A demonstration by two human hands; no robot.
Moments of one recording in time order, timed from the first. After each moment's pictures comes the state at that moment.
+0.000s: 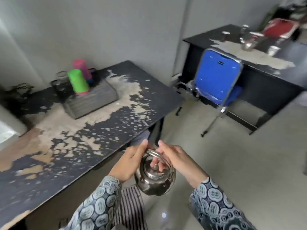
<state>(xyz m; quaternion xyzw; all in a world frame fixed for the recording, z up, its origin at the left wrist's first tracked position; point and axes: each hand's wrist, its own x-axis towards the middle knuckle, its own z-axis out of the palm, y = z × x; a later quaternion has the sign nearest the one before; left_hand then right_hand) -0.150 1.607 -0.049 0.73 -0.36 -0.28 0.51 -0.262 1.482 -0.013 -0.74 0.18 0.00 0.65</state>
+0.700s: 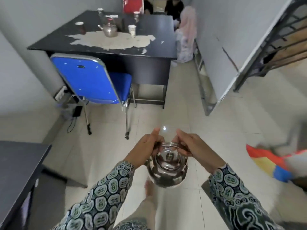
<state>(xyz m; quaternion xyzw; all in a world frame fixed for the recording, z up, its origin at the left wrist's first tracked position) -0.333 1.157 -0.055 0.54 -0.62 -0.48 0.31 -0.508 1.140 -0.031 -0.59 0.49 -0.23 0.60</state>
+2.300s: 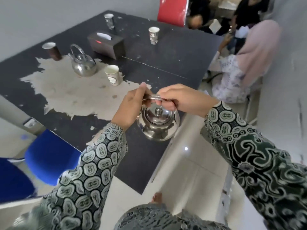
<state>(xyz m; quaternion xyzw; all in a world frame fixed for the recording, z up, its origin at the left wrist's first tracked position) -0.371 0.173 0.011 0.69 -0.44 -0.28 0.50 -0.497 0.060 0.035 -0.74 0.18 -0.02 0.64</state>
